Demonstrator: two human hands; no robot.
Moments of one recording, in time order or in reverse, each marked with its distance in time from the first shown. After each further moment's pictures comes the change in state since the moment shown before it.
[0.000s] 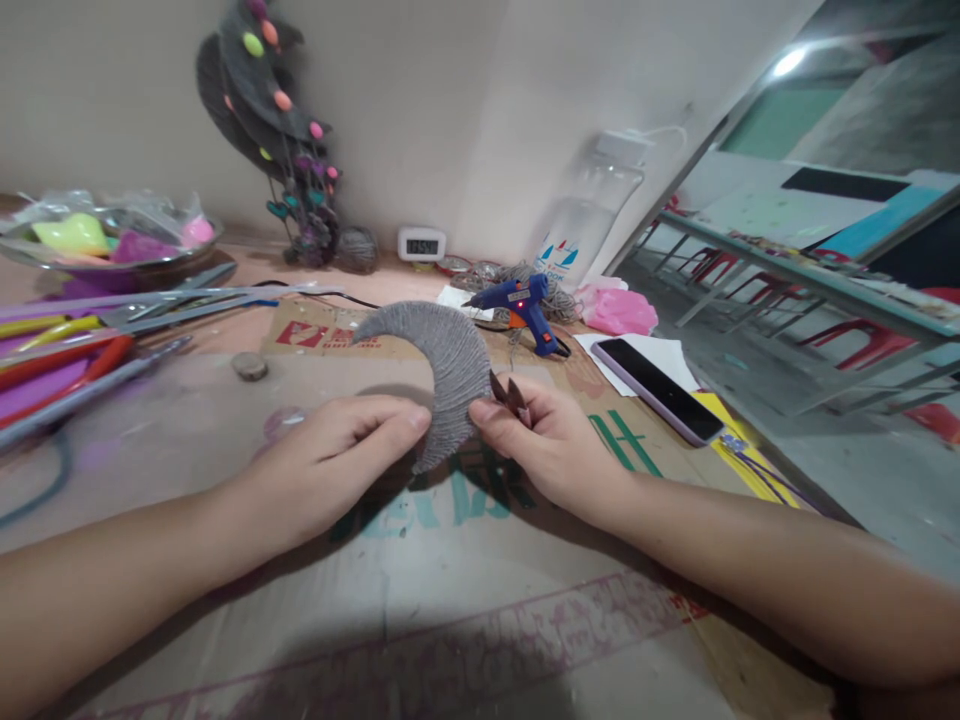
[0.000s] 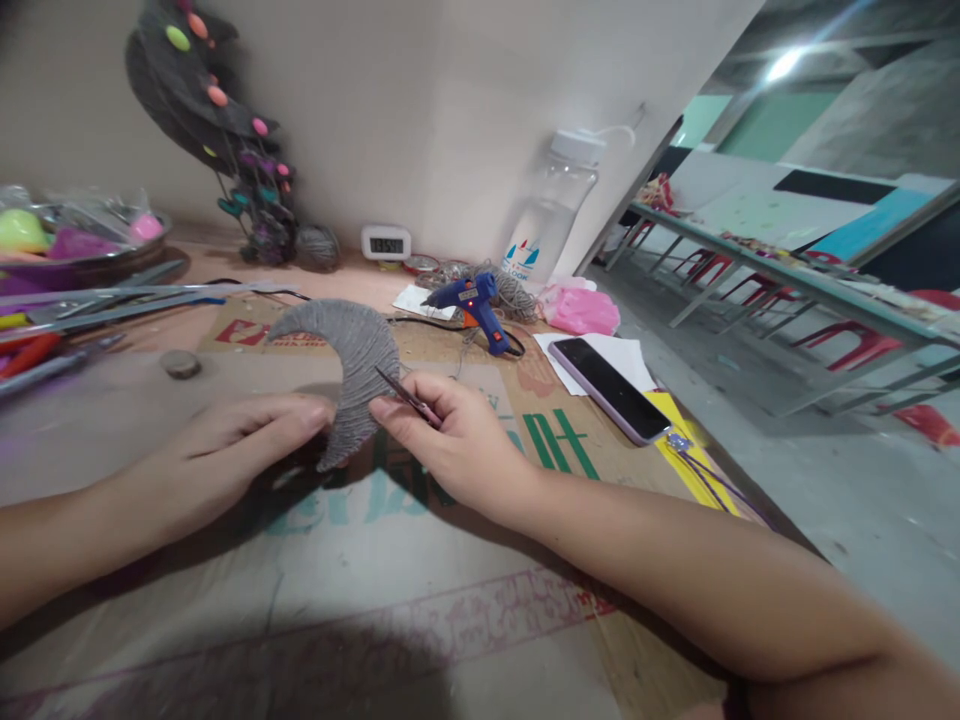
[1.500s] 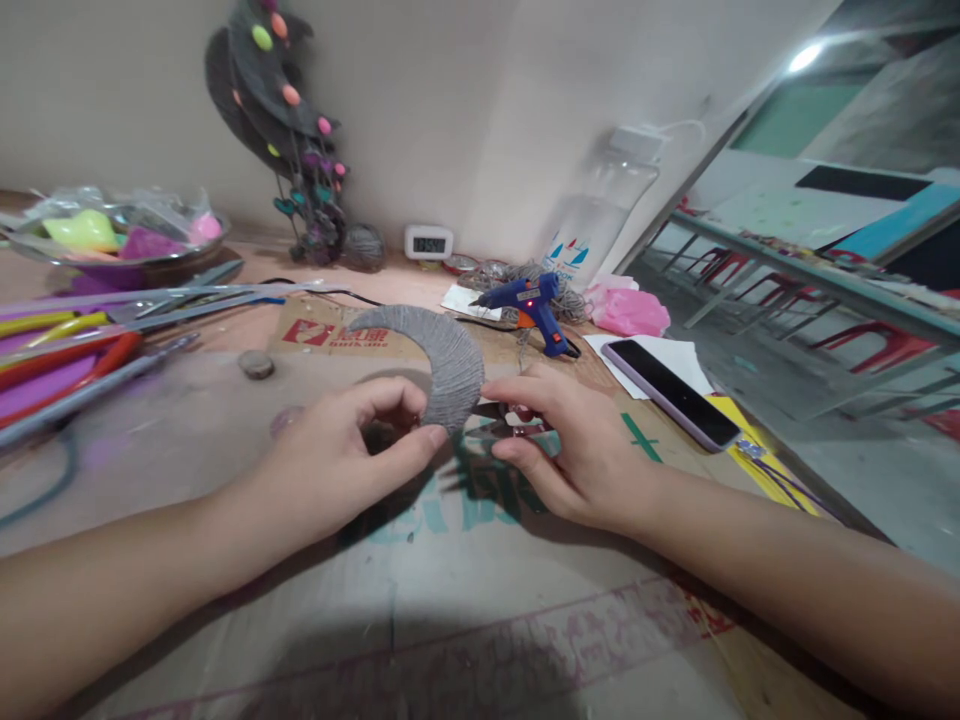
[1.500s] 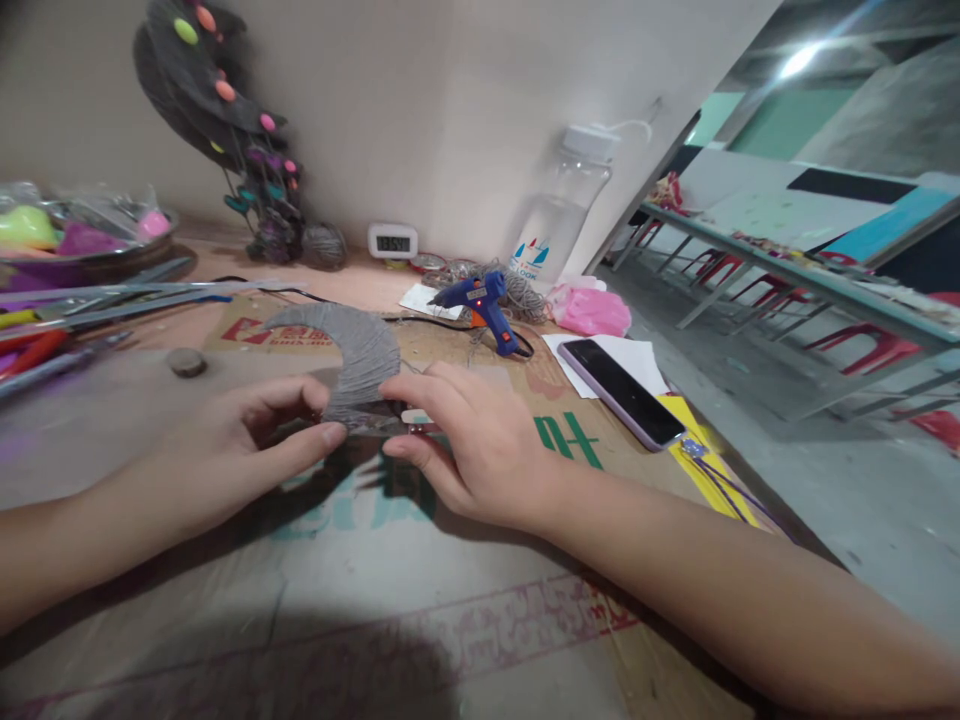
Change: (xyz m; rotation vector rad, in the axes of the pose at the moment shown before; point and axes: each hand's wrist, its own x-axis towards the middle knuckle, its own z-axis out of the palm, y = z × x) left_hand -0.001 -0.006 0.004 0.085 0.182 -0.122; right_hand -0.004 0.001 -0.027 -0.935 -0.045 -0.667
